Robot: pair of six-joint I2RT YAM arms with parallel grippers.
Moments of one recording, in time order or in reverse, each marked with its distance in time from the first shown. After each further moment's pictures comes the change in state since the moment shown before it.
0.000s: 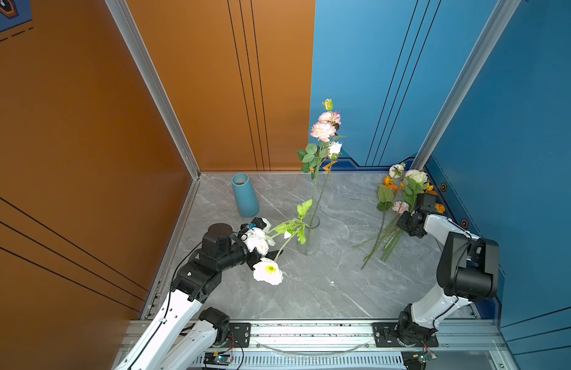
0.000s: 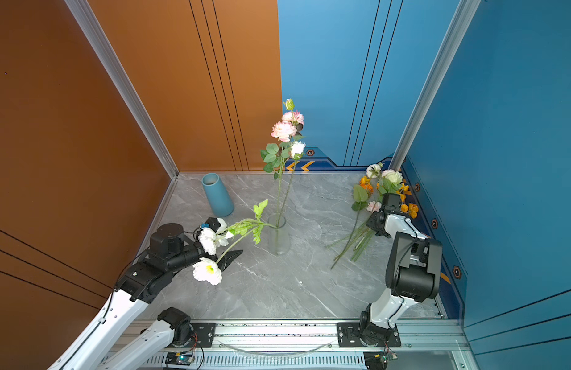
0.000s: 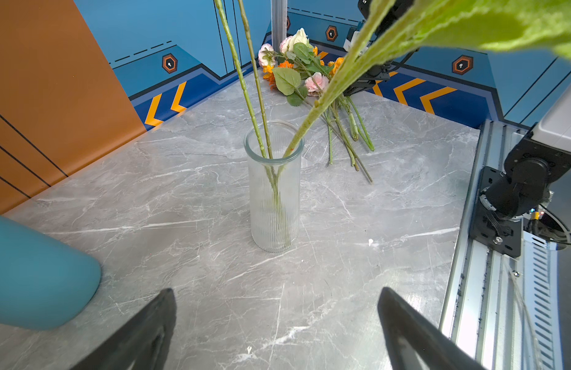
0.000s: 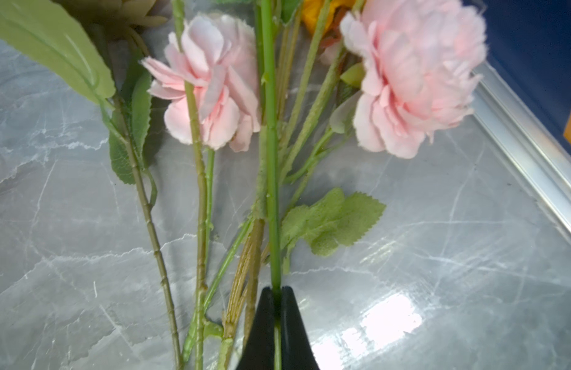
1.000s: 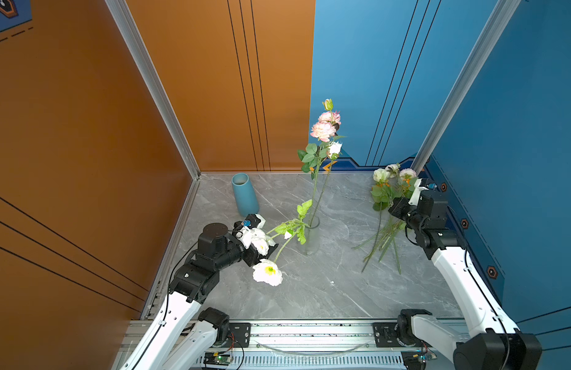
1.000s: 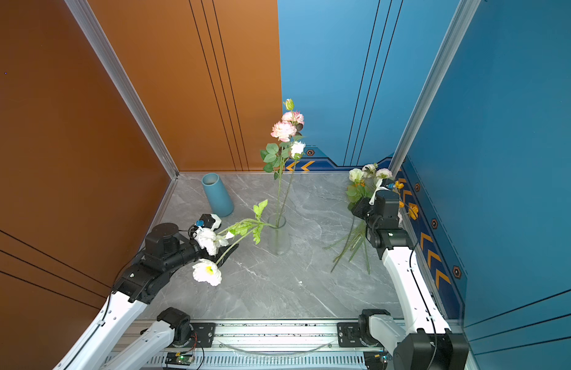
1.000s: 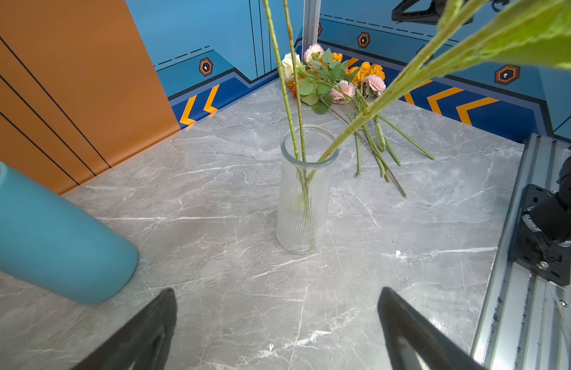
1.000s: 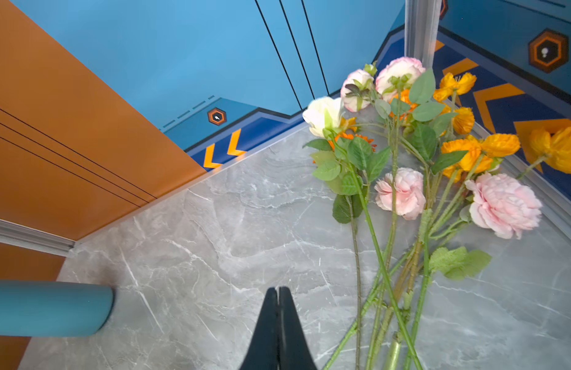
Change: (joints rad) left arm 0.055 -0.008 -0.001 0.023 -0.055 -0.016; right arm 0.241 -0.630 -0.118 0.104 -0.070 0.091
